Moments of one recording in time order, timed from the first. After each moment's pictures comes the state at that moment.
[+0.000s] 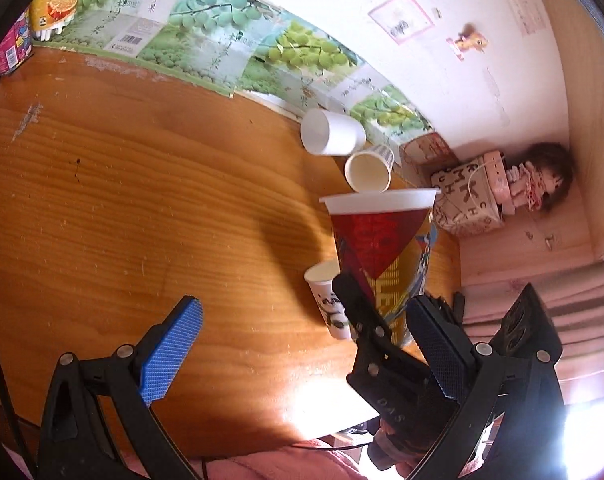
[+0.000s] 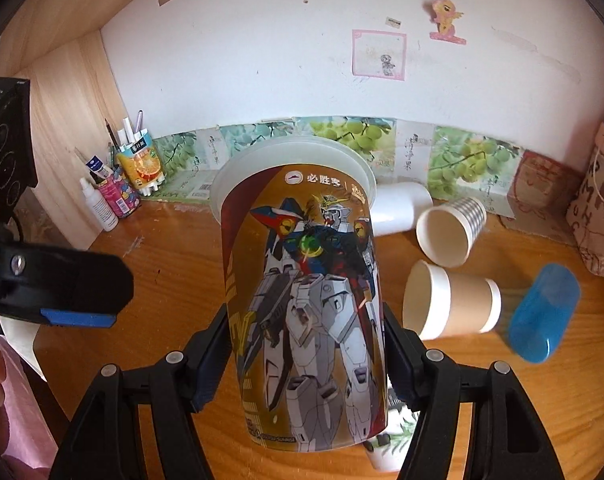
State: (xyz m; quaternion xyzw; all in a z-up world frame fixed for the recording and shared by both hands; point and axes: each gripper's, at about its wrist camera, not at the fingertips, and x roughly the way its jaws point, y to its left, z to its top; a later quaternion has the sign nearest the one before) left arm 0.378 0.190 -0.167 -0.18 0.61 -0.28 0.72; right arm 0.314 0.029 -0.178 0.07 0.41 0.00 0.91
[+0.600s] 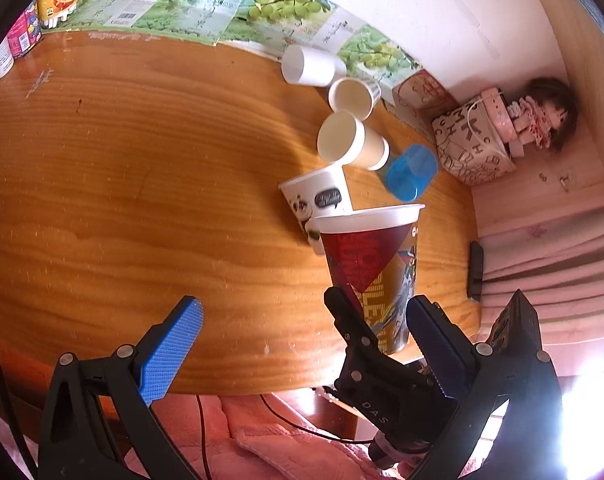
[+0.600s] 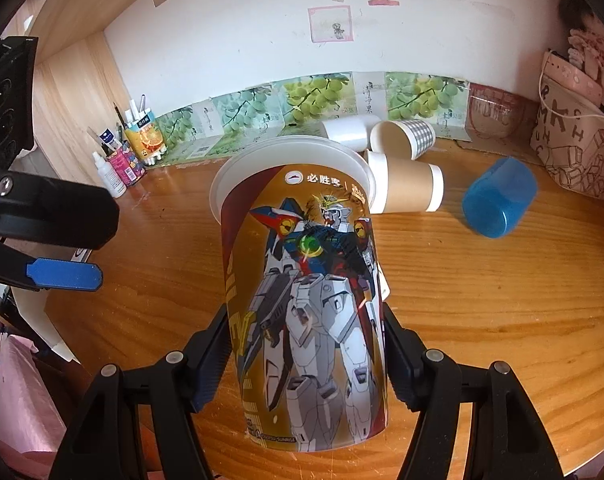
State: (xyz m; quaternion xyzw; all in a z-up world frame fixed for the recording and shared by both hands) left arm 0.285 0.155 -0.168 -0.12 0.63 -0.26 0.72; right arm 0.208 0.007 -0.206 0.11 0.42 0.00 0.90
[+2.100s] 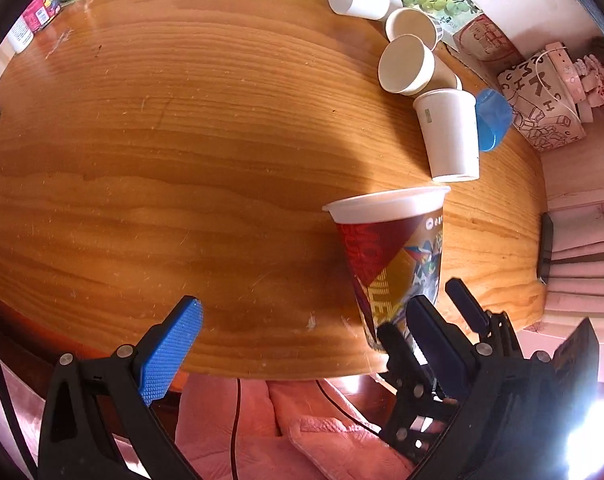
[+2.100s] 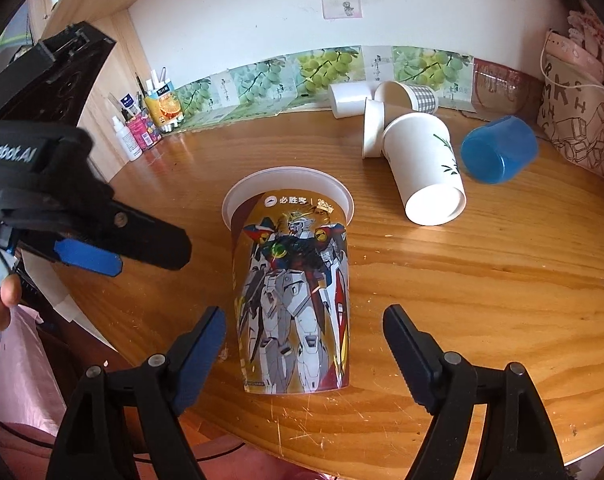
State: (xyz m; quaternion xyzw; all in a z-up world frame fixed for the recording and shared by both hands) left arm 0.267 0.133 -0.226 -0.04 0.68 -0.18 0.71; right arm 0.163 0.001 -0.238 0.08 0.43 0.04 0.90
